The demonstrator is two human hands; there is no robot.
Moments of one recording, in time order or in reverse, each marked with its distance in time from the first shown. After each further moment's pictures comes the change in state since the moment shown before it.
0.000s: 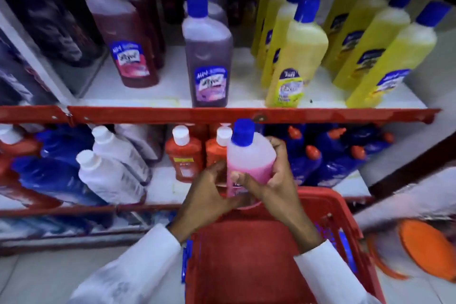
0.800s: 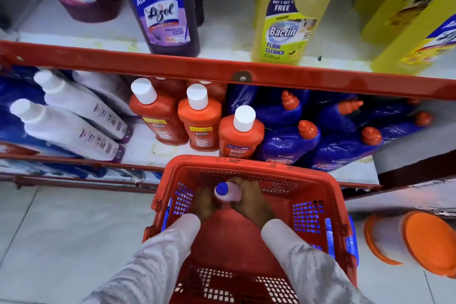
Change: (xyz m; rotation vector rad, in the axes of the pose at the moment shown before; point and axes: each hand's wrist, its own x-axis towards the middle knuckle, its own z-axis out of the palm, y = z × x) left_hand -0.005 -0.202 0.143 0.332 -0.050 -0.725; right_hand -0.023 0.220 -0.041 -0.631 -0.531 0.371
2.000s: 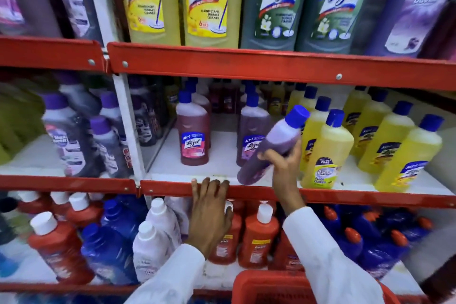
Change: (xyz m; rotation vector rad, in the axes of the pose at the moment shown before) left_hand -0.055 0.093 -0.308 0.480 0.740 0.734; right_hand 0.028 -0.348 -0.150 1.004 0.797 -0.639
